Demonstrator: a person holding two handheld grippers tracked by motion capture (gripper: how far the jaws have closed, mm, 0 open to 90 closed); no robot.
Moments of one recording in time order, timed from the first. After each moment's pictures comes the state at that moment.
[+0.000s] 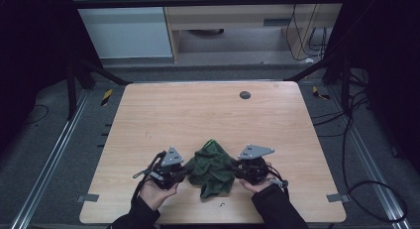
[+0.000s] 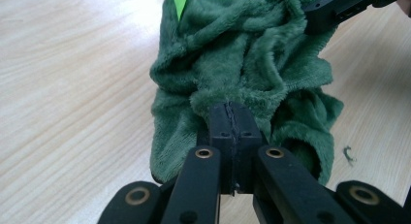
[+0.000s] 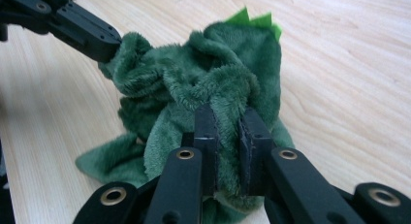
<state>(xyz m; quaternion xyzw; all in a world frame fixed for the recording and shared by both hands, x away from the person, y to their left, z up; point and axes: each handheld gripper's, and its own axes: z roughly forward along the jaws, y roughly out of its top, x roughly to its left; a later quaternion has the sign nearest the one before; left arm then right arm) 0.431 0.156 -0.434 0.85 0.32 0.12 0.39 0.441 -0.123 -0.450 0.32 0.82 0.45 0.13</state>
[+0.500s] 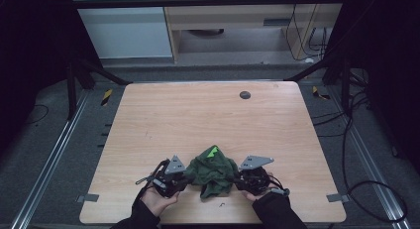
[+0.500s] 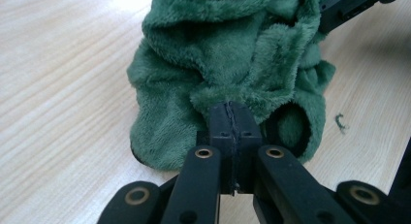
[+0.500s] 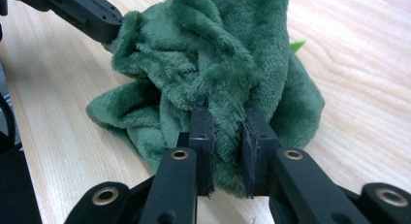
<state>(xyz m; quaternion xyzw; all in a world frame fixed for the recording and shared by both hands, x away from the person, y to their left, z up) 0.419 0.153 -0.454 0.87 0.31 0.10 0.37 0.424 -0.127 -0.472 0.33 0.84 0.43 0.10</state>
